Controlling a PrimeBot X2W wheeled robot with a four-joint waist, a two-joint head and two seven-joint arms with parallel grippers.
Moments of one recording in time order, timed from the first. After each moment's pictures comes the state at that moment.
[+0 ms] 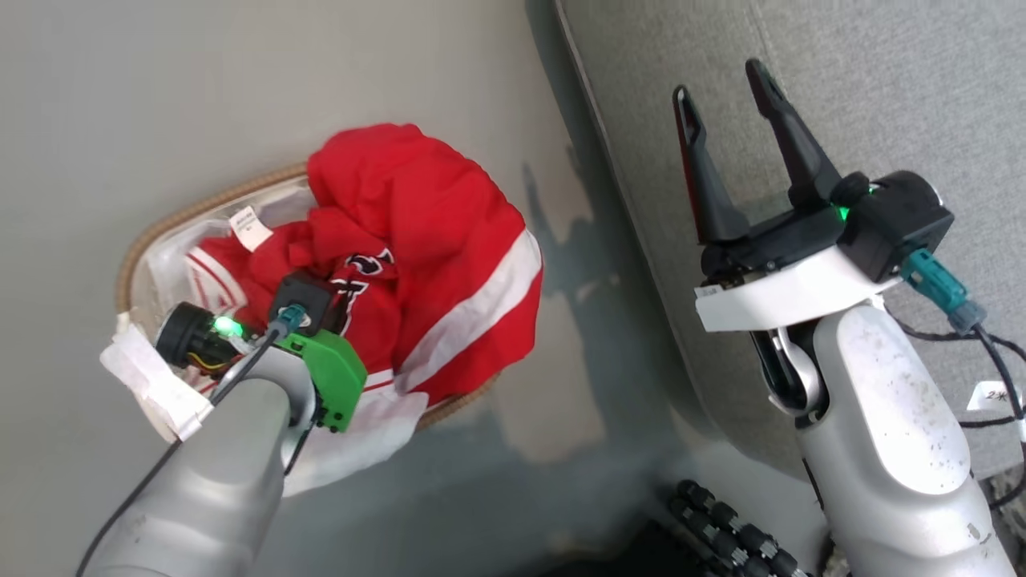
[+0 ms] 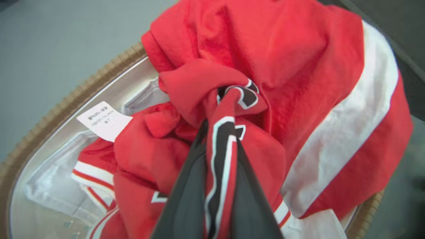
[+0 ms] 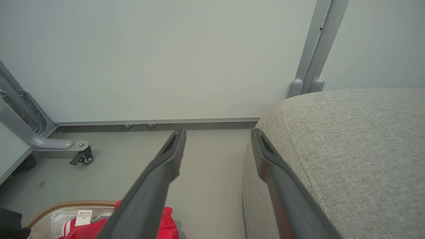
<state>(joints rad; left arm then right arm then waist) -0.77 0.19 -0.76 1.08 -0.38 -0.10 -0.26 -0.53 -0.05 0.20 0.09 0.22 0.13 -0.26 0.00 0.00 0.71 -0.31</state>
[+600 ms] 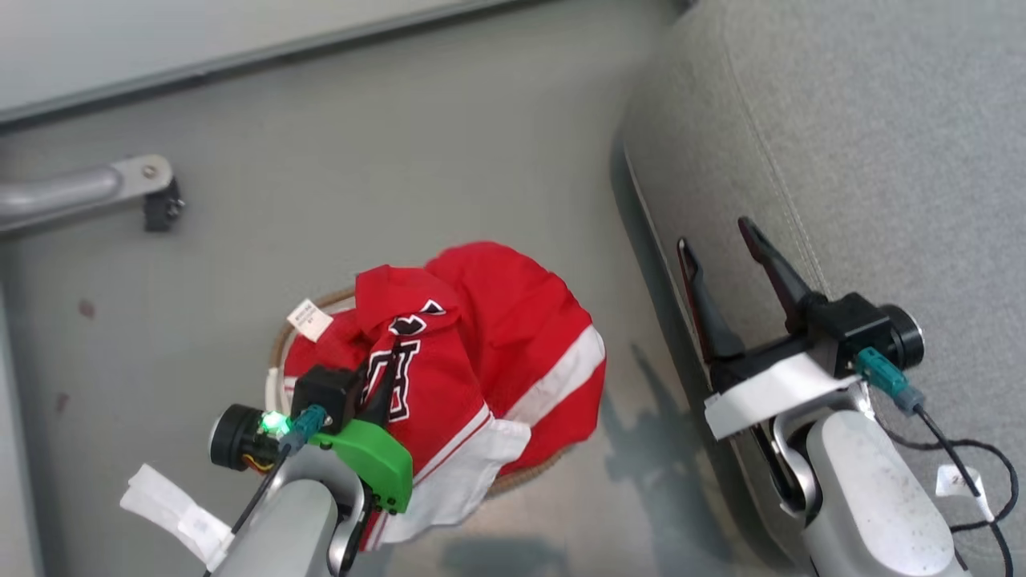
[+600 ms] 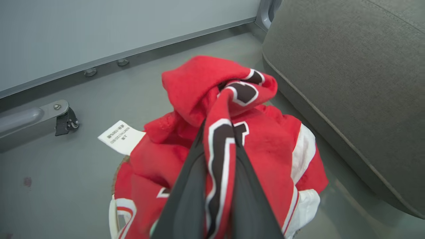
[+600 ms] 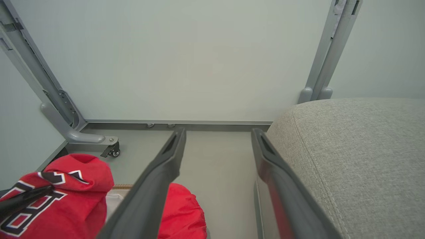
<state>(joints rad) -0.41 0.14 -0.50 0.68 -0.32 -0.07 -0.26 -0.34 -0.05 0.17 0.21 0.14 0.13 -0.26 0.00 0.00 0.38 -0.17</state>
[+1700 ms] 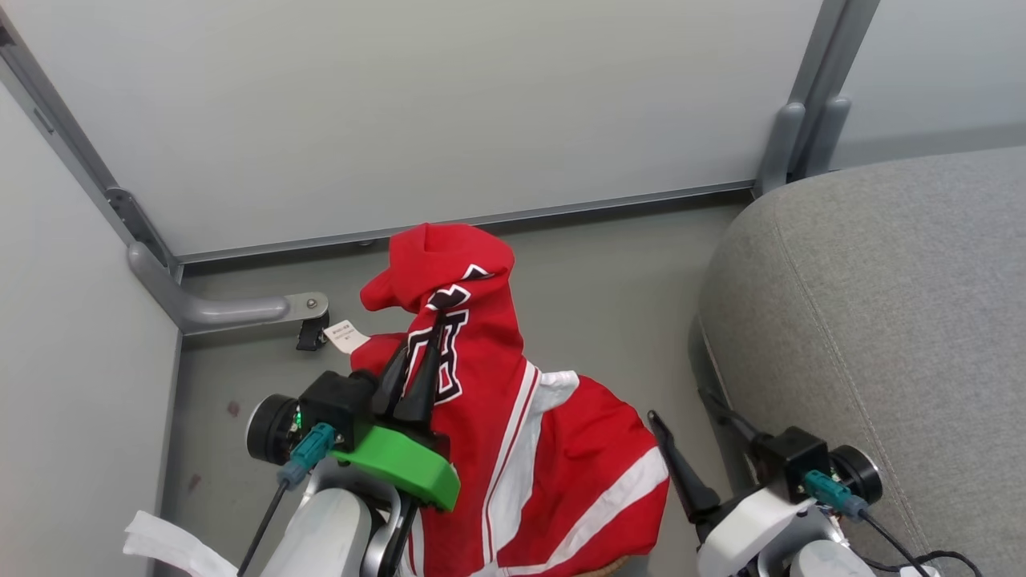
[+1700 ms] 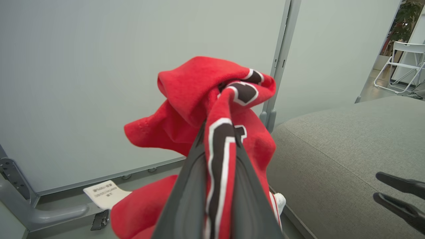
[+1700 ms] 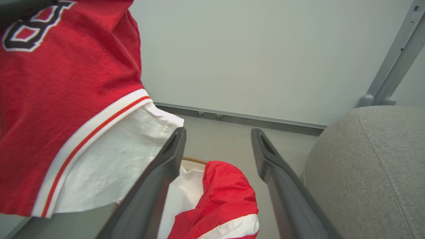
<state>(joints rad) -0.27 0.05 -0.39 0.35 -0.29 -0.13 -0.26 -0.14 -0.12 0.32 0.34 0.21 0.13 -0.26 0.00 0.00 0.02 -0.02</state>
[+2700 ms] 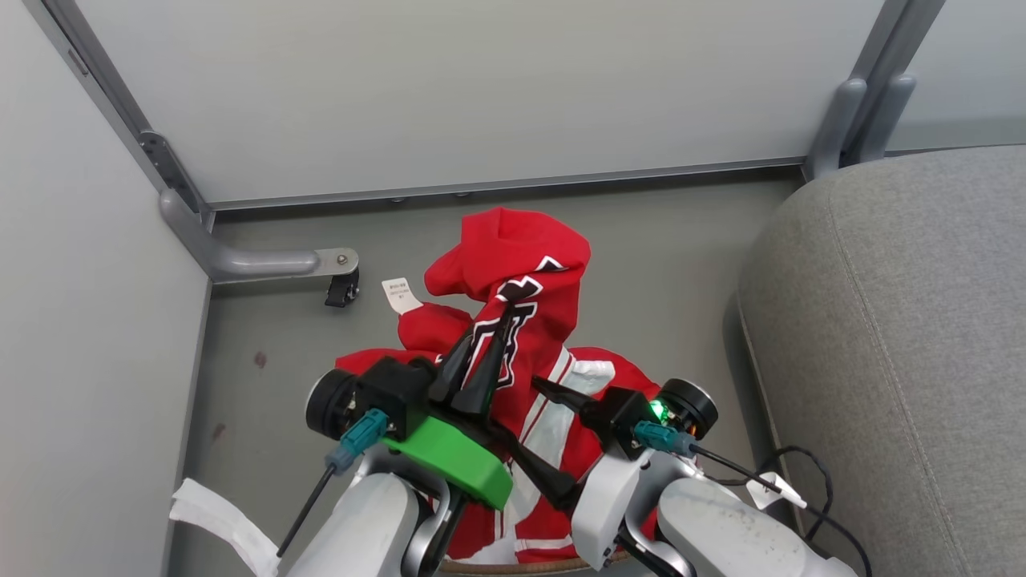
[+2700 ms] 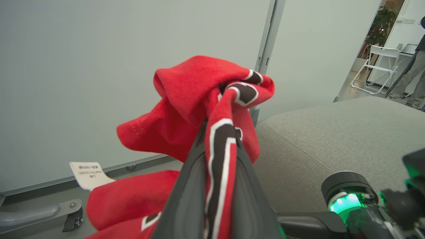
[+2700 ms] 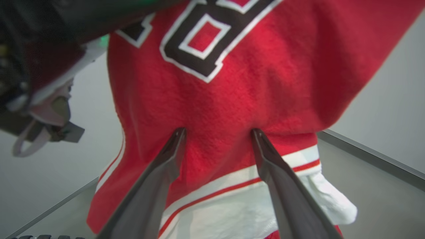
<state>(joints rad) -0.33 0.05 -0.55 0.32 -0.37 -0.13 -0.26 -0.51 -0.08 0.86 0.56 0.42 0.13 -0.26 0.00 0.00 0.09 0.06</state>
